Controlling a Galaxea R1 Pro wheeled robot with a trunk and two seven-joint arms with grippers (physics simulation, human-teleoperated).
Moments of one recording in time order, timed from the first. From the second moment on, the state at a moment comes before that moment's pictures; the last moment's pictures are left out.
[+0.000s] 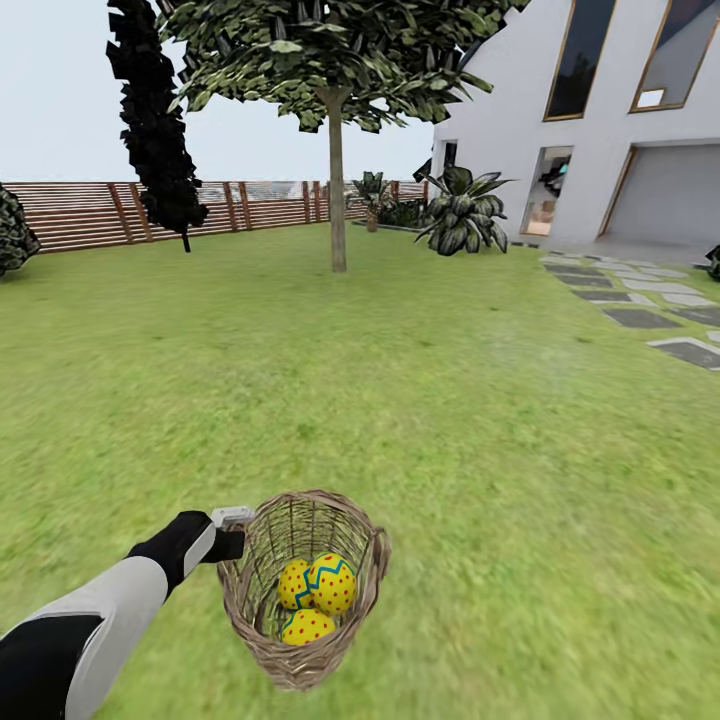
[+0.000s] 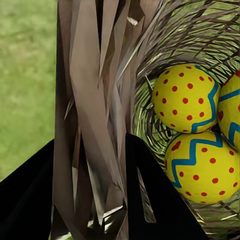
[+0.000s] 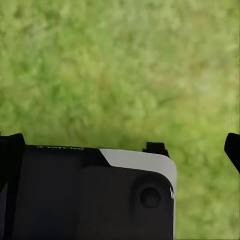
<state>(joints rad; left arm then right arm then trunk) -0.90 0.09 0.00 -0.21 0.07 0.53 -0.02 -0.33 -0.04 -0.31 0.04 0.27 -0.25 0.17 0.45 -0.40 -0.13</state>
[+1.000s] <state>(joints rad) -0.90 0.09 0.00 -0.21 0.07 0.53 -0.02 -0.33 -0.04 -0.31 0.04 0.27 -0.25 0.17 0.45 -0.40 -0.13</state>
